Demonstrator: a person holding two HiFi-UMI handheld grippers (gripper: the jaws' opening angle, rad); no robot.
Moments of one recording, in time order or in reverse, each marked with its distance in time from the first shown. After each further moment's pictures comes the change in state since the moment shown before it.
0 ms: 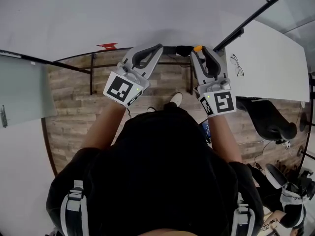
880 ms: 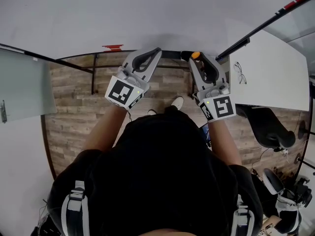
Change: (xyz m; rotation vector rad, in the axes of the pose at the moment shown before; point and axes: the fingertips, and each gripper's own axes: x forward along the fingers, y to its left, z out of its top) left arm -0.014 0.032 -0.013 -0.017 0.008 0.075; right arm 0.025 0.021 -0.007 0.021 0.020 0.082
